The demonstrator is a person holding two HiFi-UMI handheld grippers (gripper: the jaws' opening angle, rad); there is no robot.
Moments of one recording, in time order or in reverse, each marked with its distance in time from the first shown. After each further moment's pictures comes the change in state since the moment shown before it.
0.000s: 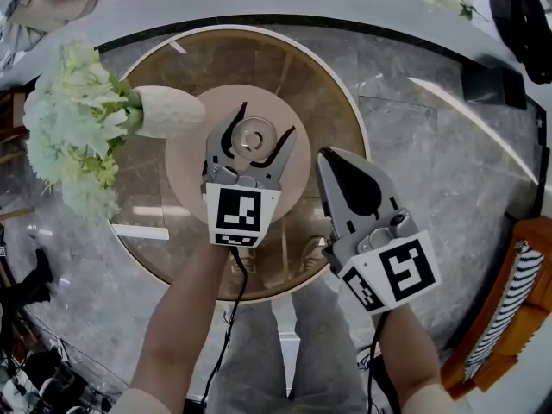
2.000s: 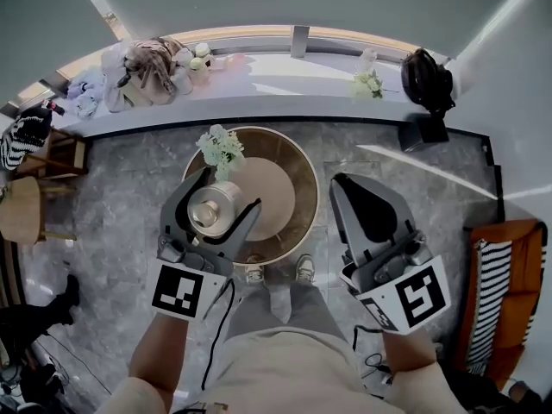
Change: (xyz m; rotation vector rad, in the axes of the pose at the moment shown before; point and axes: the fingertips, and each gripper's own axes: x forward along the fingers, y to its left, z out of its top) left arm -0.438 -0.046 0.493 0.097 -0.237 -0.085; right arm -0.335 0.261 0.448 -0.319 -0.355 0.038
